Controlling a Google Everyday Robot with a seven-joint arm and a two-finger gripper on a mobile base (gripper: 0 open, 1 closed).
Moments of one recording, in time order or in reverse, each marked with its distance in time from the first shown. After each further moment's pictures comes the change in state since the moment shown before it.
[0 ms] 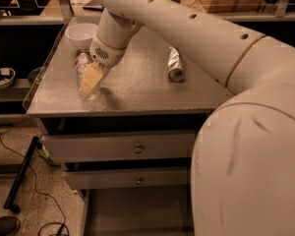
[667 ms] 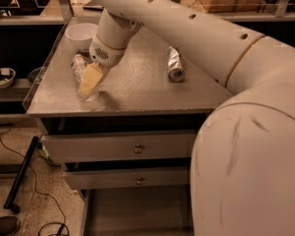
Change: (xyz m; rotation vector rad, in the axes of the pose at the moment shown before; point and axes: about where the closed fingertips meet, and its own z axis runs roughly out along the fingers) arm 0.000 0.000 0.000 0.000 0.000 0.000
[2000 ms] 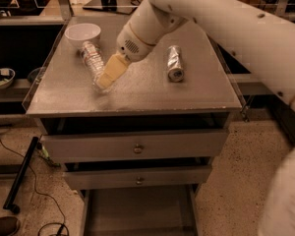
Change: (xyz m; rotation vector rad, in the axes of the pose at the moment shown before) arm 0.031 0.001 -0.064 0.036 -0.180 0.016
